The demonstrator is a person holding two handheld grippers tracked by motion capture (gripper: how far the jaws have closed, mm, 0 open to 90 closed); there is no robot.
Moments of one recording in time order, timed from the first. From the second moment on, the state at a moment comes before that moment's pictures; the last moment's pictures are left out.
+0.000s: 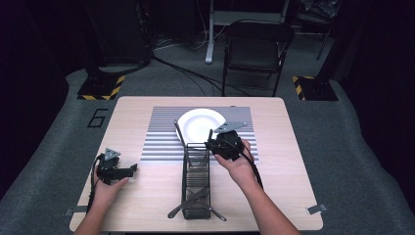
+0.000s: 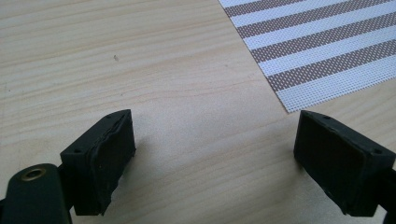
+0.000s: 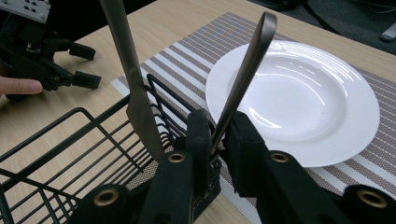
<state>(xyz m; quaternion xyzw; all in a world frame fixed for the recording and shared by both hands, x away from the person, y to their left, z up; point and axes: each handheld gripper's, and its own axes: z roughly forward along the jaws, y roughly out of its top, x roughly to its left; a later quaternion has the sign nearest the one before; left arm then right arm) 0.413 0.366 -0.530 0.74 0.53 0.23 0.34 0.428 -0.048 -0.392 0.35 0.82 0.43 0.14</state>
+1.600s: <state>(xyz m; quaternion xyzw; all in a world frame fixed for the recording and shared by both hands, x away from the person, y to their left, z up) 0.414 0.365 -0.530 0.74 0.53 0.23 0.33 0.417 -0.017 -0.412 0.31 0.85 0.39 0.17</state>
